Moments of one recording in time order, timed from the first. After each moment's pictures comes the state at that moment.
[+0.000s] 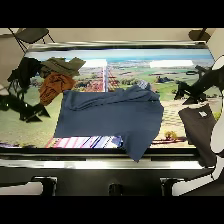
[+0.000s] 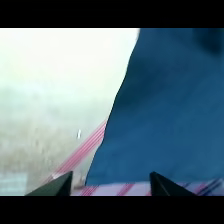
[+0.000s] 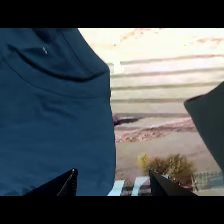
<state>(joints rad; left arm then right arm) 0.34 -1.47 1.24 1.24 -1.48 -1.47 -0.28 -1.75 1.86 -1.32 1.70 1.65</state>
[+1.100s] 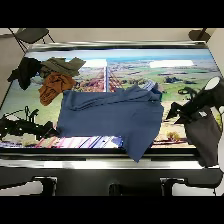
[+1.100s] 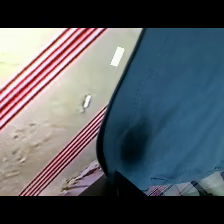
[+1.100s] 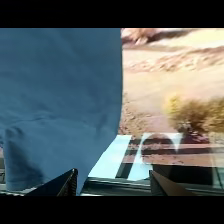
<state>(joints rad) 0.42 -1.44 0.81 0.98 -1.22 -1.26 -0.28 -1.53 1.36 -1.24 1.62 1.53</state>
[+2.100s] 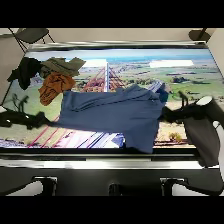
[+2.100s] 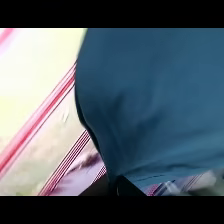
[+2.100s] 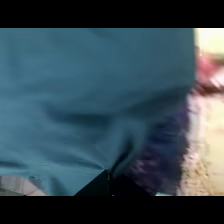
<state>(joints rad) 0.42 -1.29 0.99 0.97 -1.32 -1.26 -0.28 -1.42 1.09 -0.95 1.23 1.30</state>
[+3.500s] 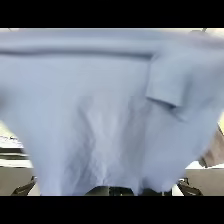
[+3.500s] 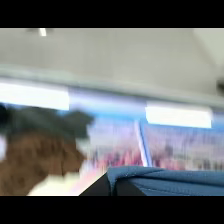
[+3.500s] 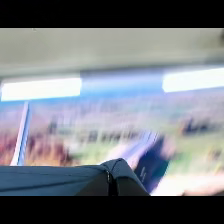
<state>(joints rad) 0.38 -0.87 1.67 1.08 -1.32 -1.47 -0.28 -0.96 1.85 -1.33 1.45 1.51</state>
